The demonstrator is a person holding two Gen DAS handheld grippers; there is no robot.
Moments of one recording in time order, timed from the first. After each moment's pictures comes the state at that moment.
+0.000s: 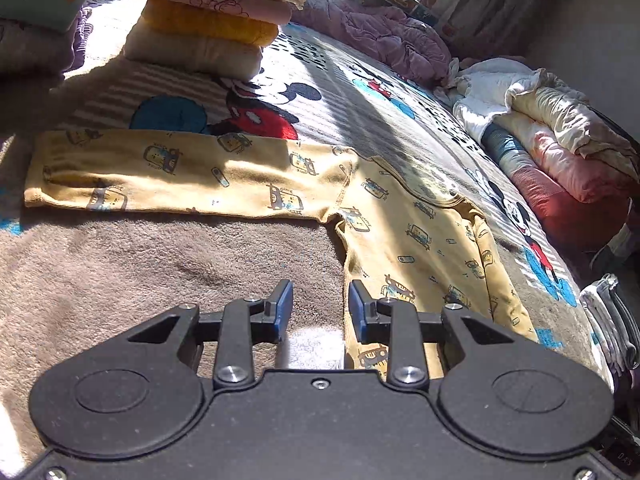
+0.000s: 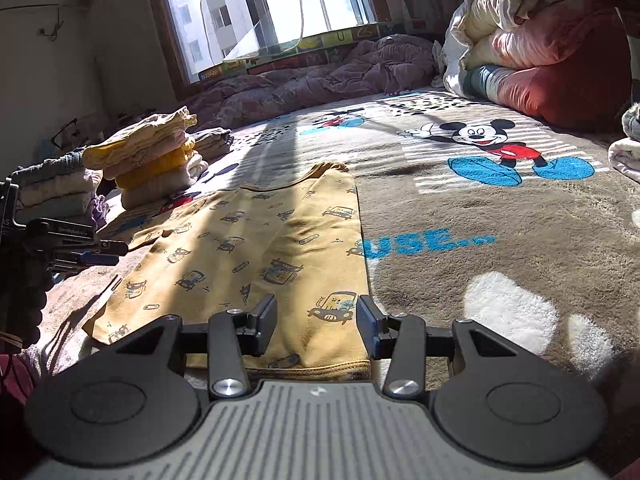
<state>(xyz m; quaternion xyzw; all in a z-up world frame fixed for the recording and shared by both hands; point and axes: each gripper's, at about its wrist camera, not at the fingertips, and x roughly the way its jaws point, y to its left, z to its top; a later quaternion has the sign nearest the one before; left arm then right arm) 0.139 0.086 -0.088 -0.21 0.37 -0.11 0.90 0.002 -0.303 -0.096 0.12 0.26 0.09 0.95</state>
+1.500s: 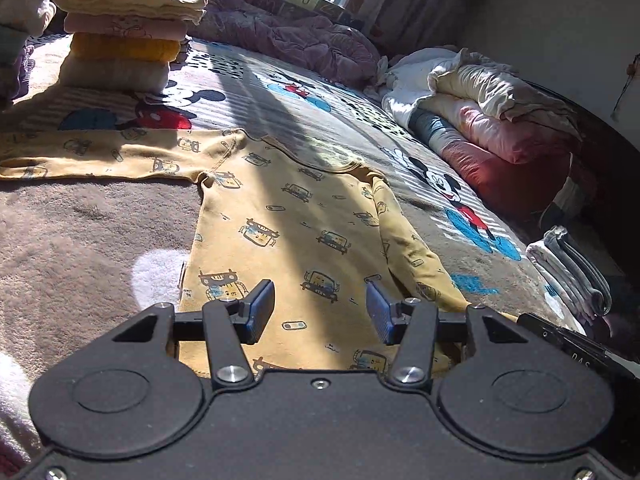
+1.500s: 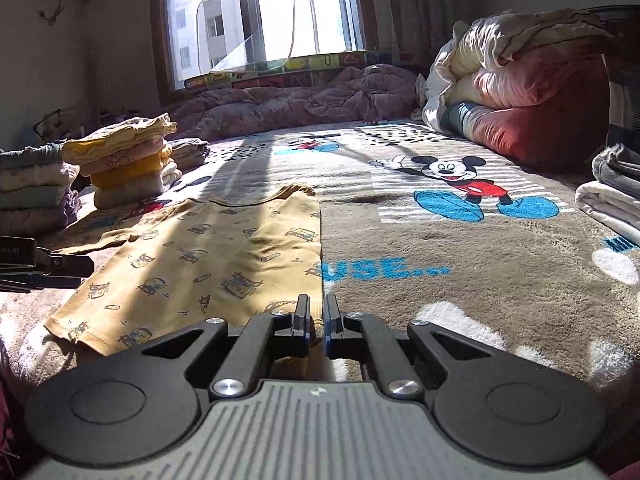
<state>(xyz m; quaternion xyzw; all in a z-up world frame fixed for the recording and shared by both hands) 0.072 -0.005 -0.075 -0.15 0.31 -0.18 0.92 0.000 -0.321 -0.093 0.07 0.23 0.03 0.97</state>
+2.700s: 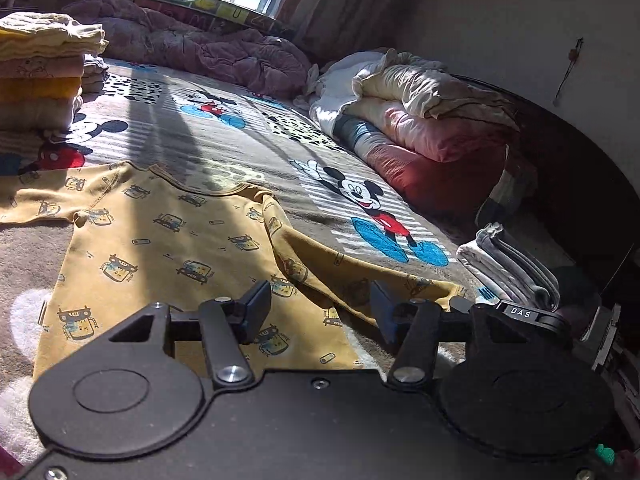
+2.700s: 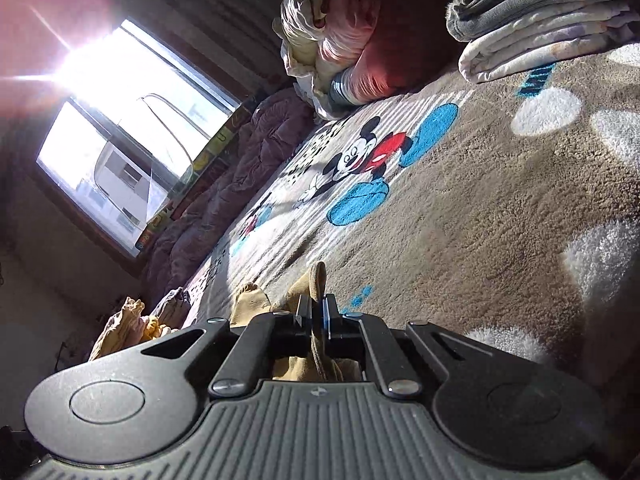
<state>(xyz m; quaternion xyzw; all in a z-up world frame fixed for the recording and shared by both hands) 0.071 -0.094 -0.048 -0.13 0.30 -0.26 0.91 0.021 -0.430 -0.122 0.42 0.16 -0.03 0.89</state>
